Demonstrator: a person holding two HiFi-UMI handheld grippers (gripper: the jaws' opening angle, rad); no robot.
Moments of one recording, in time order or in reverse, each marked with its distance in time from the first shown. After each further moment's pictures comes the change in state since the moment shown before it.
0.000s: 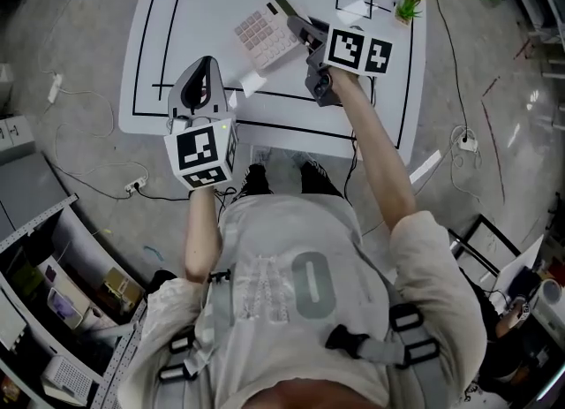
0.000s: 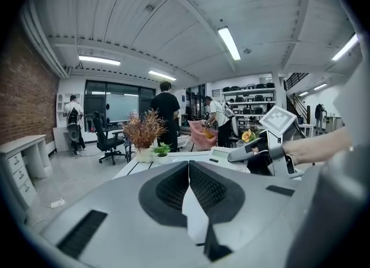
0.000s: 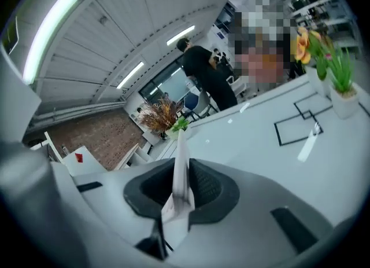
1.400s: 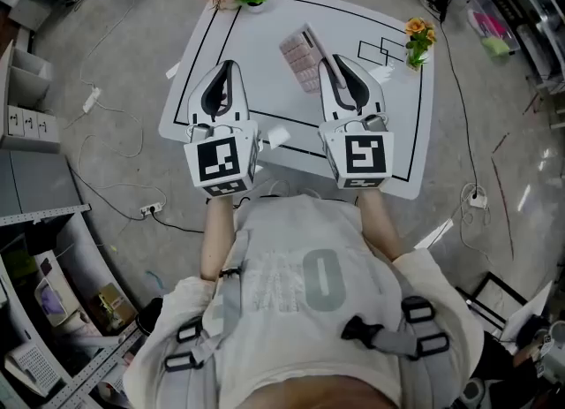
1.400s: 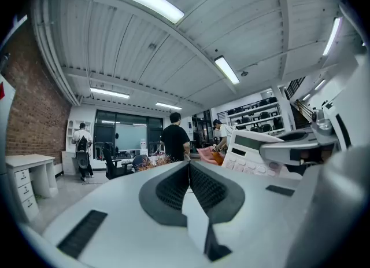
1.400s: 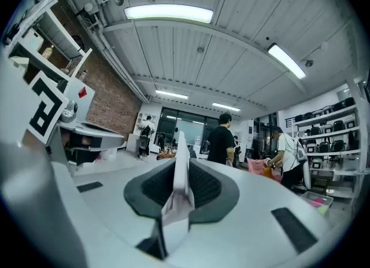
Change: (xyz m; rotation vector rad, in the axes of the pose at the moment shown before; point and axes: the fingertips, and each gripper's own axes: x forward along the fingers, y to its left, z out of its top) left arm -0.077 0.014 0.109 0.070 -0.311 0.104; right arm -0.139 0.181 0.031 -0.890 -0.516 -0.195
